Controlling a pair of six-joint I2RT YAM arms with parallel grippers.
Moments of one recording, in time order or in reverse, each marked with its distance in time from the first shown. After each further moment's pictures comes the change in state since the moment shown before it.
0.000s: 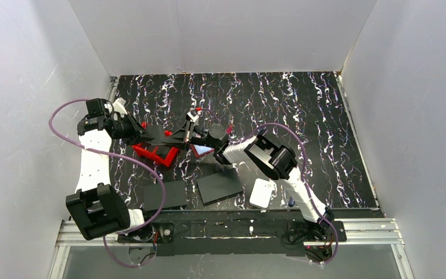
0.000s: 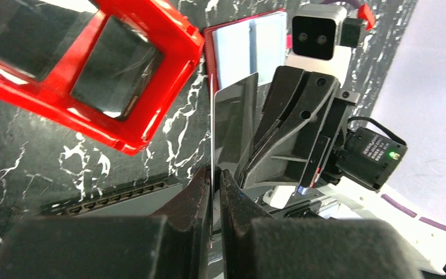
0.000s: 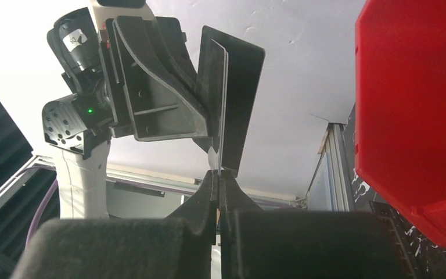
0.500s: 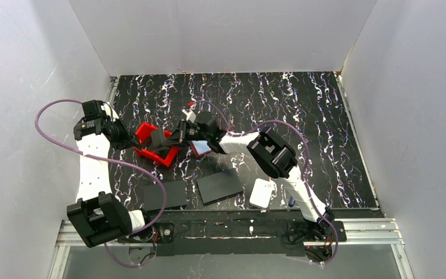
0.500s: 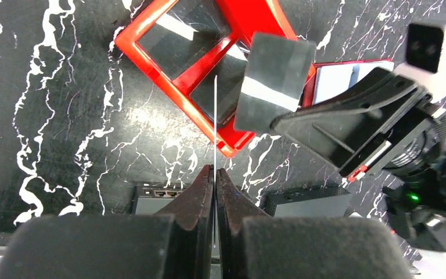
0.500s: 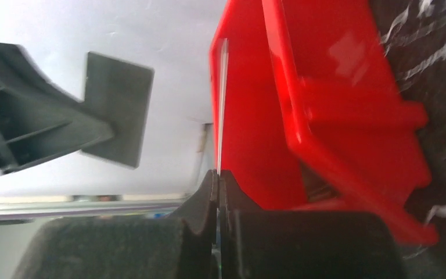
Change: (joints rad) left arm 0.015 -0.055 0.001 -0.040 -0.347 0.023; right arm -0.017 0.011 0.160 -0.551 -0.038 -0.449
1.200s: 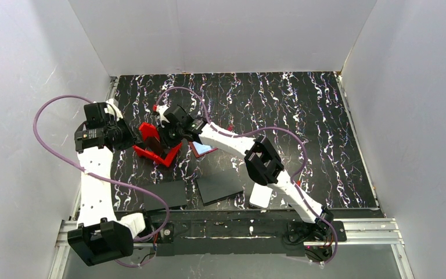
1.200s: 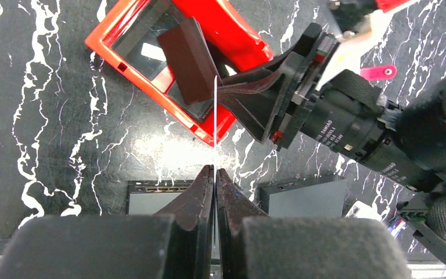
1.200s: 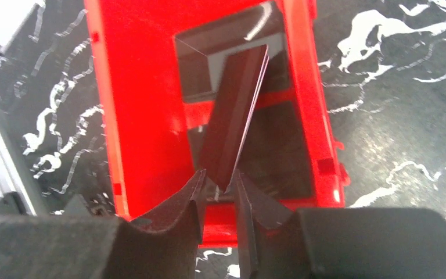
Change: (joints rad) left arm -0.078 -0.153 0.003 -0.016 -0.019 0.009; right arm 0.116 0.143 0.736 -1.141 0.330 -0.970
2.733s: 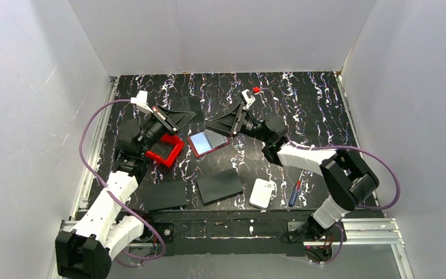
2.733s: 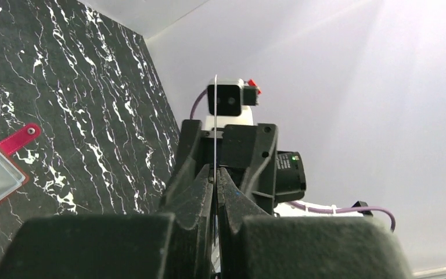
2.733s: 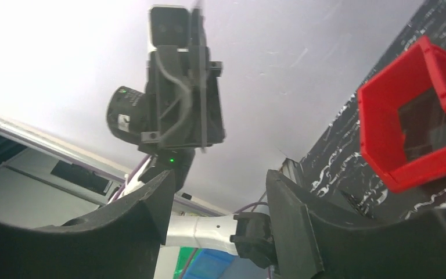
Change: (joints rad) left arm -0.493 -0.179 -0.499 1.348 0.223 -0.861; right arm -0.313 -0.962 -1.514 1.516 -0.308 1.015
